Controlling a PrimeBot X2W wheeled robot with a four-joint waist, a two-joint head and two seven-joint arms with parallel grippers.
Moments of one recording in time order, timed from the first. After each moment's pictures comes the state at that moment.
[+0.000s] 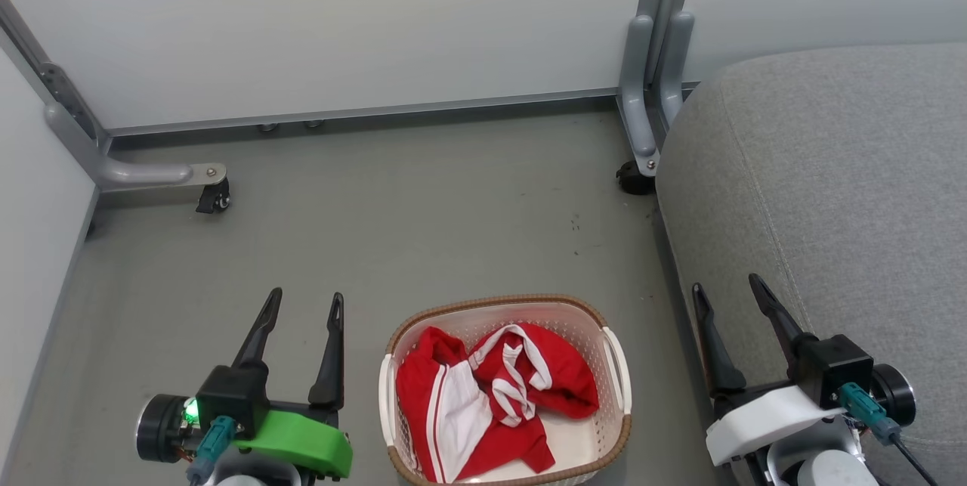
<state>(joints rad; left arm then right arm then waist) -0.06 0.05 -0.12 0.23 -0.10 -0.11 -0.26 0.00 -0.05 0.06 0.14 0.06 0.13 -0.22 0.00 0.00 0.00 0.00</state>
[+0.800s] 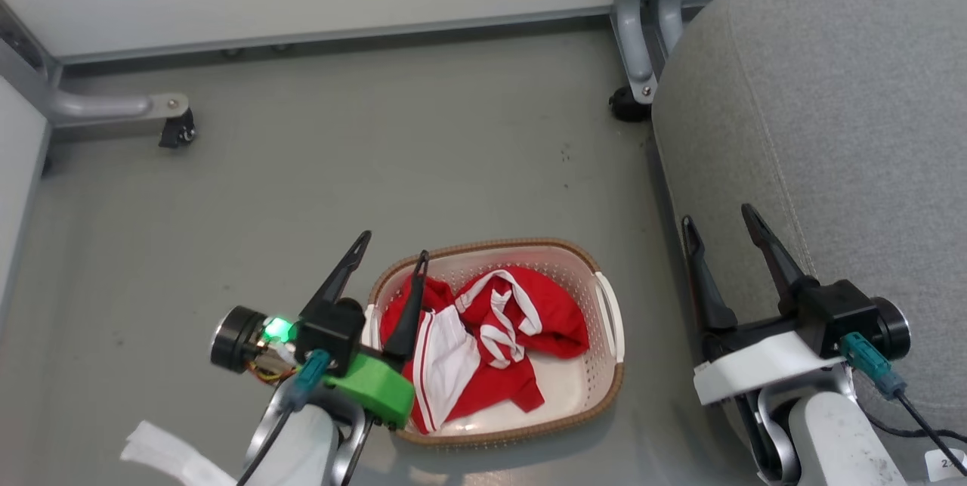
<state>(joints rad) -0.23 0.05 -0.30 0.35 -0.02 -0.12 -0.27 -0.11 -0.05 0.08 0.10 0.07 0.13 -0.23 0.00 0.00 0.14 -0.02</state>
